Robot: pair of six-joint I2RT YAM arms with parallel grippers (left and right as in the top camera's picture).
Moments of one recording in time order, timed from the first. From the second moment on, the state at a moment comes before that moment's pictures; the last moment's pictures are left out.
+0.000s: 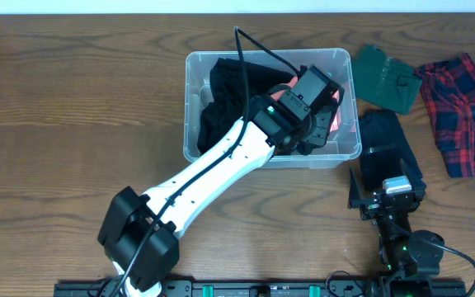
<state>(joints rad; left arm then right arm) -0.82 1.88 1.69 -0.76 0.04 -0.51 -0.01 0.01 0.01 -0.06 -0.14 -0.19</state>
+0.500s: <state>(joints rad) -0.85 1.93 1.69 -0.74 -0.01 -0.51 -0.01 0.01 0.01 -0.06 -0.14 -0.19</state>
